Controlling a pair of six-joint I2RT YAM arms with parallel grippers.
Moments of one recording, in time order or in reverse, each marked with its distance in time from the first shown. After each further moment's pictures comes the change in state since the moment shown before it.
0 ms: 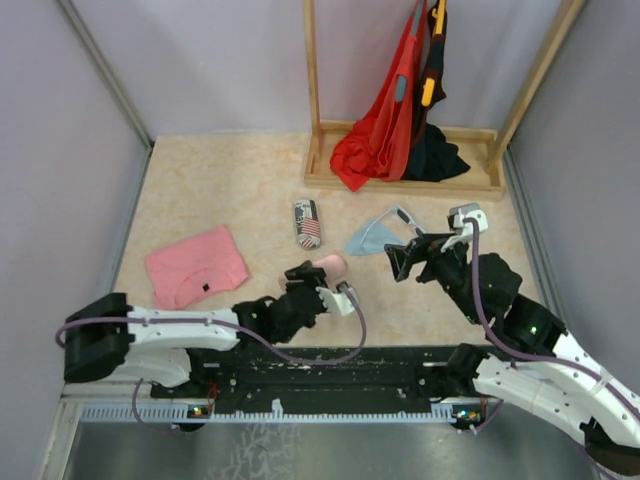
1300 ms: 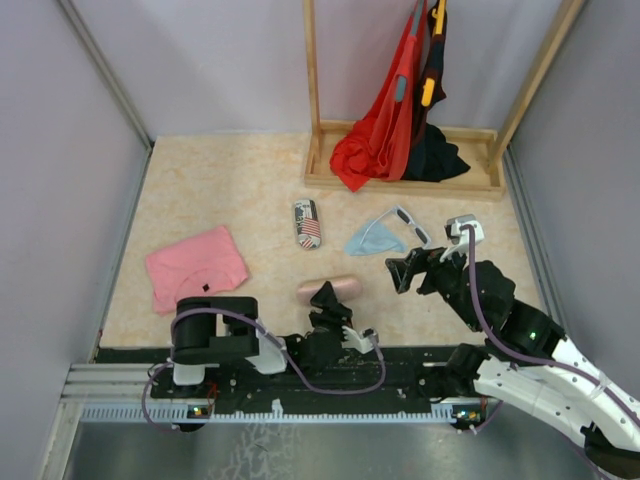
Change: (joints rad) left arm -0.221 0.707 -0.098 0.929 -0.352 0.488; right arm 0.000 -0.069 -0.060 -0.107 -0.013 0.093
